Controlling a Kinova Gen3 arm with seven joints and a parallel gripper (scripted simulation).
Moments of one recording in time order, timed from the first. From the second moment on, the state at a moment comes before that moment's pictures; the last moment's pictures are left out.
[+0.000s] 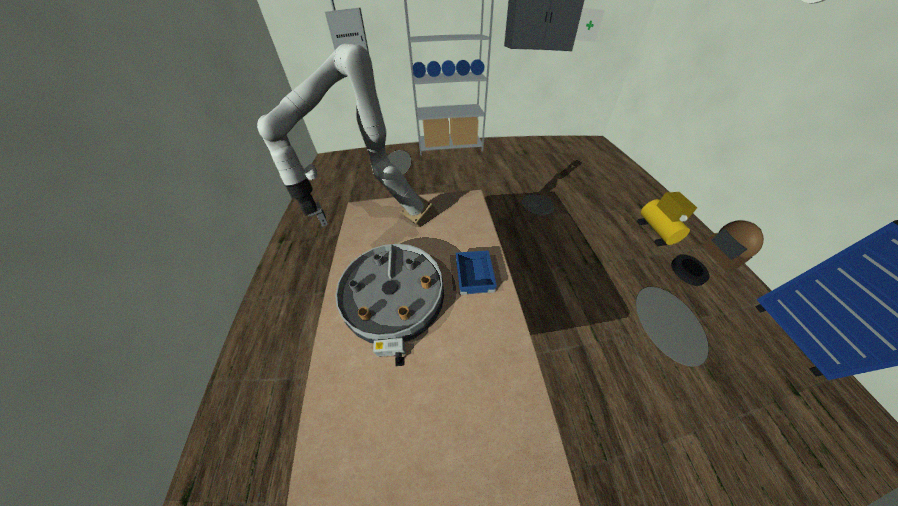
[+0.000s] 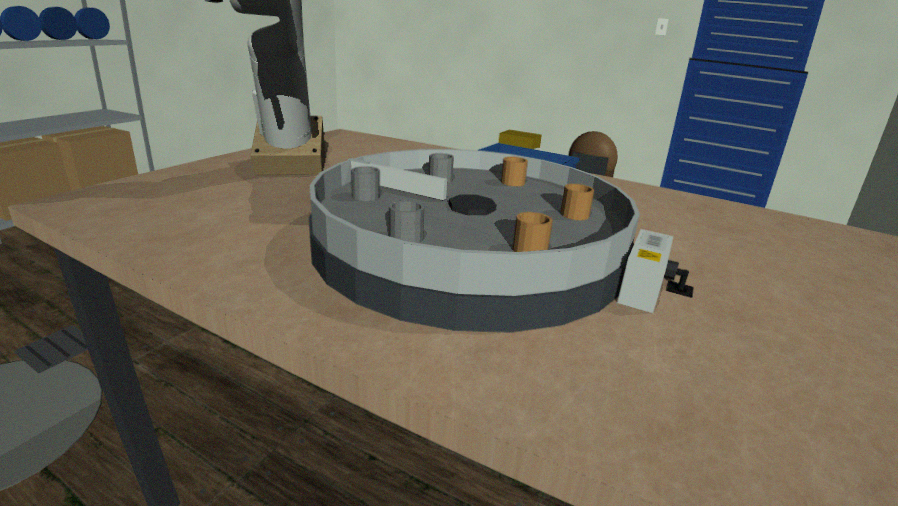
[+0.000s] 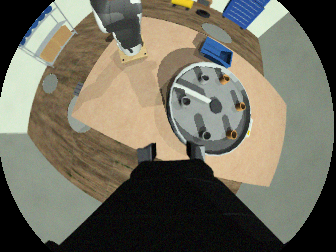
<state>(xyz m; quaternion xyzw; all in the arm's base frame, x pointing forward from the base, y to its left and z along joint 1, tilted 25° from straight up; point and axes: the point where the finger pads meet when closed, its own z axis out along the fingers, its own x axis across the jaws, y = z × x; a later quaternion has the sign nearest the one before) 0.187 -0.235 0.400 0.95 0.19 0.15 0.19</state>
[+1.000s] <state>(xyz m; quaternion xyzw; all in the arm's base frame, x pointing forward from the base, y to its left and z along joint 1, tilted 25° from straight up) 0.218 -0.158 0.401 0.95 0.18 0.16 0.20</state>
